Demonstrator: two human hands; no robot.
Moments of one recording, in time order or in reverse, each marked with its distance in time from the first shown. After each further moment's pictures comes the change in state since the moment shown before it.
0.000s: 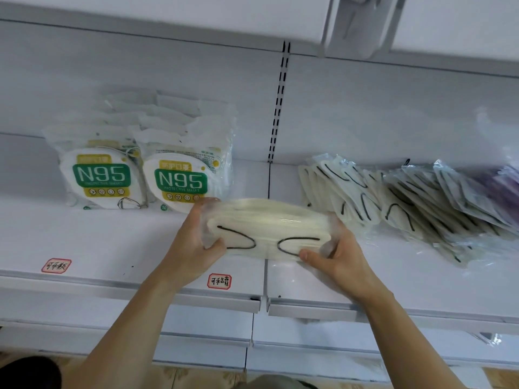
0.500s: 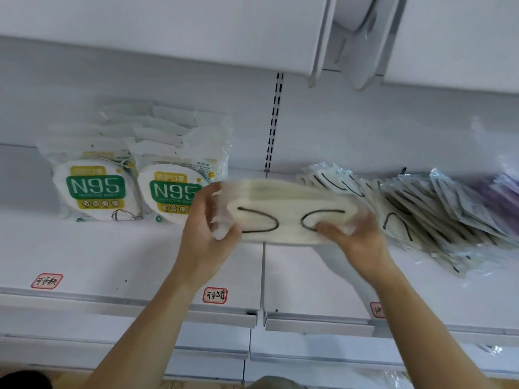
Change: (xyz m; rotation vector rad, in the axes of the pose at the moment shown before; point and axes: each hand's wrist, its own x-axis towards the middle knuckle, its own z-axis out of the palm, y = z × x) left_hand 0.023 0.025 0.025 -0.109 0.227 0.055; right_hand 0.036 -0.010 -0.031 -0.125 0.332 -0.031
